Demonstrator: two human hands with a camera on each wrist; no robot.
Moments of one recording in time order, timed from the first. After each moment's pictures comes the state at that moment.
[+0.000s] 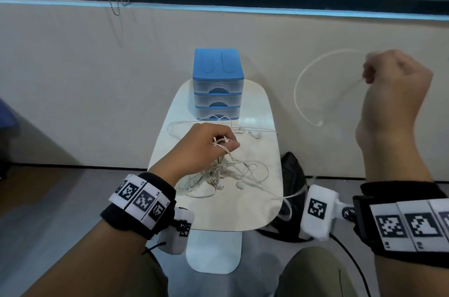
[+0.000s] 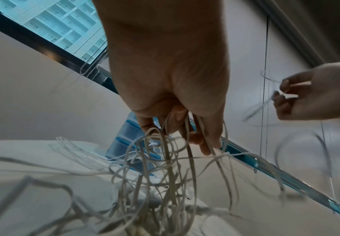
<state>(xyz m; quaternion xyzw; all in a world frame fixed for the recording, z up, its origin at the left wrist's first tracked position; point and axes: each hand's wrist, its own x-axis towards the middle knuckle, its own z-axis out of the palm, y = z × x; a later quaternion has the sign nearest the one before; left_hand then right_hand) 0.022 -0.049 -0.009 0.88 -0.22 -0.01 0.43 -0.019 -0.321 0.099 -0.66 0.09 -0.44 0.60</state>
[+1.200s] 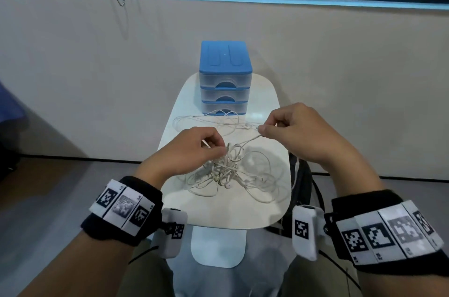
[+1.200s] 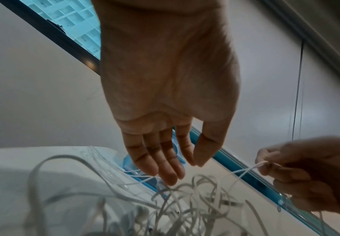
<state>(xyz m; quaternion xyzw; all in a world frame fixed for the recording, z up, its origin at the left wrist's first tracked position) 0.010 -0.018 -0.006 0.88 -0.14 -0.11 0.43 -0.008 -0.266 0.043 -0.92 -0.06 0.00 0.39</state>
